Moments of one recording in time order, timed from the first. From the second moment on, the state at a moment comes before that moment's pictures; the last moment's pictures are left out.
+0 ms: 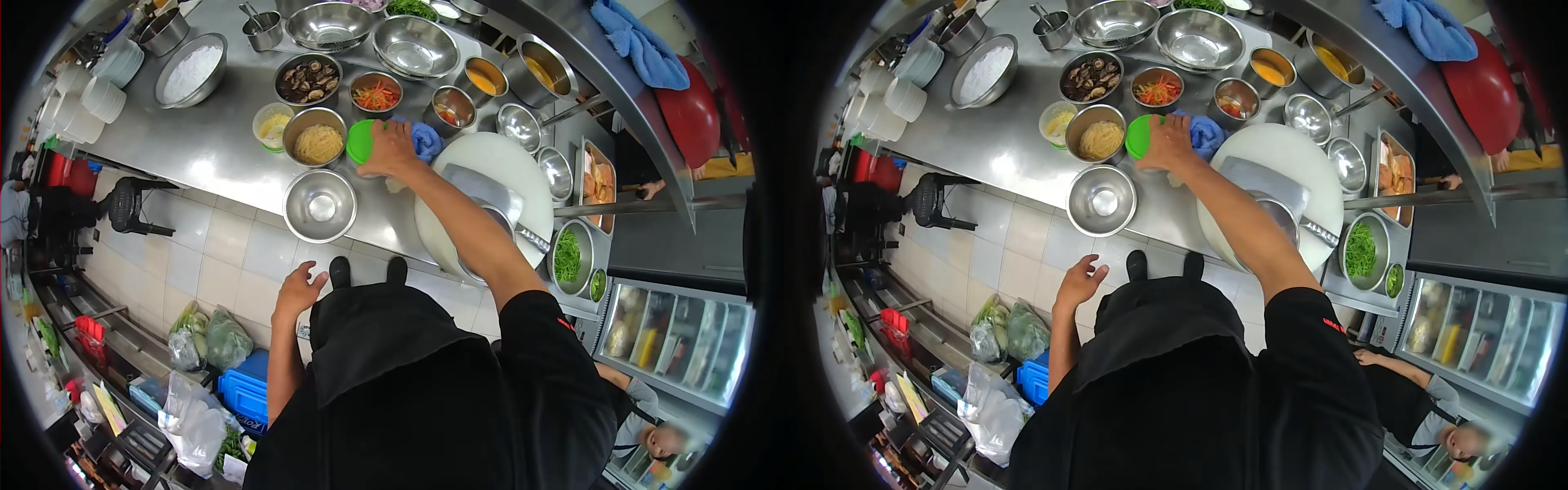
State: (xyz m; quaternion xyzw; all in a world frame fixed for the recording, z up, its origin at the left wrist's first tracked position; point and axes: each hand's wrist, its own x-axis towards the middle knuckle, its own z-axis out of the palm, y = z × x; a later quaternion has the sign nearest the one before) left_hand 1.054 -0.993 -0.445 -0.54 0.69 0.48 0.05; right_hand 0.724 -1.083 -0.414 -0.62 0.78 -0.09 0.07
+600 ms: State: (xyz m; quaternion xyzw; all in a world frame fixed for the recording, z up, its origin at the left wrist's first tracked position) left_hand 0.996 -0.996 -0.431 -0.33 0.77 0.54 0.12; right_hand 0.576 -0.925 -0.297 -0.42 0.74 -0.40 0.35
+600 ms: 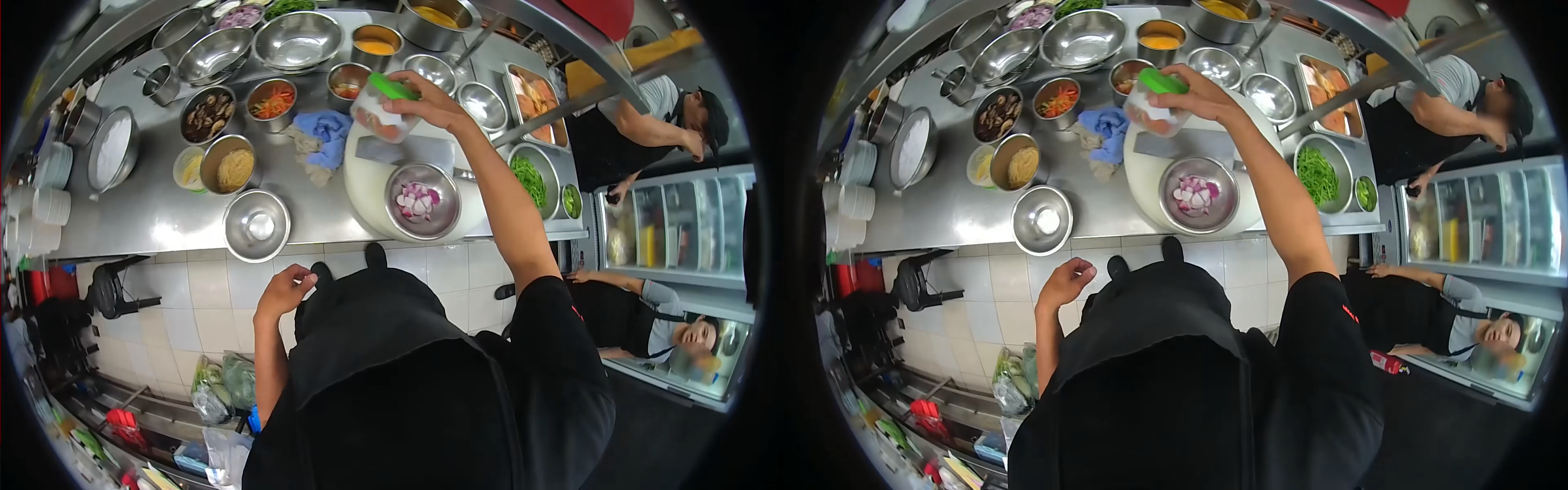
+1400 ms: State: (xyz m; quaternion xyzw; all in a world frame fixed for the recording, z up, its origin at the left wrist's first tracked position) left_hand 0.854 -0.924 -0.358 -0.13 0.37 0.82 -0.41; right_hand 0.736 -0.869 -0.280 -0.52 0.71 -0.43 0.19
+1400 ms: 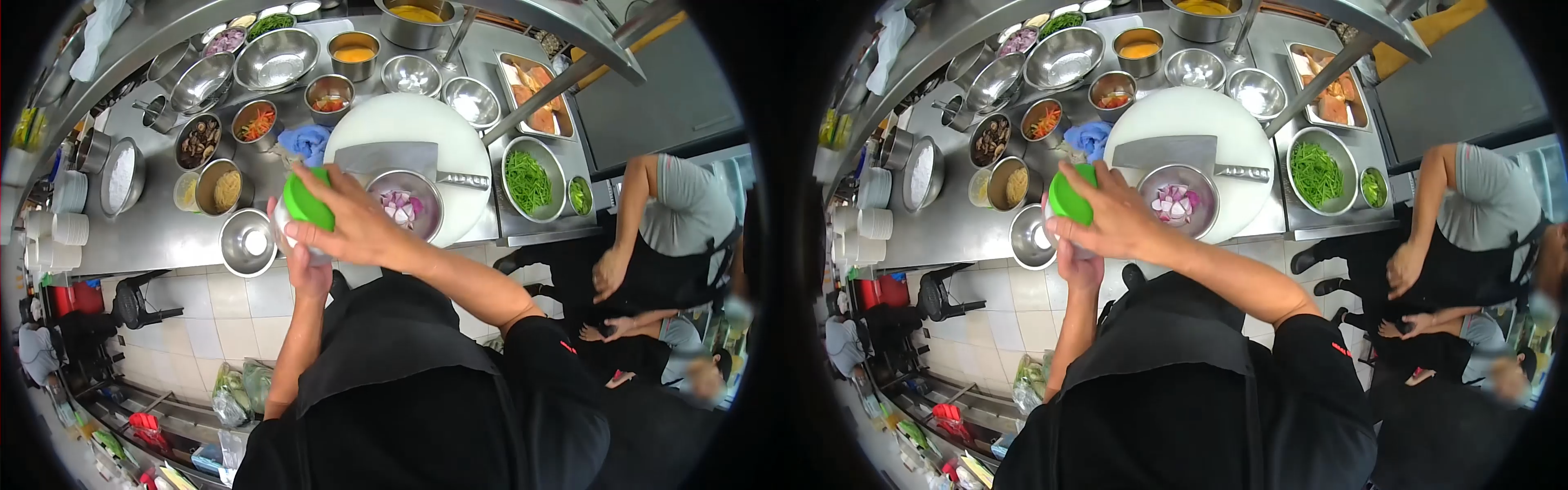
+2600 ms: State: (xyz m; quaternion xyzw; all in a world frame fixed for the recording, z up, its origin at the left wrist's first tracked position) left_hand 0.752 -0.875 -0.305 -0.14 0.51 0.85 -0.04; right_hand 0.643 -0.716 -0.241 -0.56 0.75 -0.36 0.00
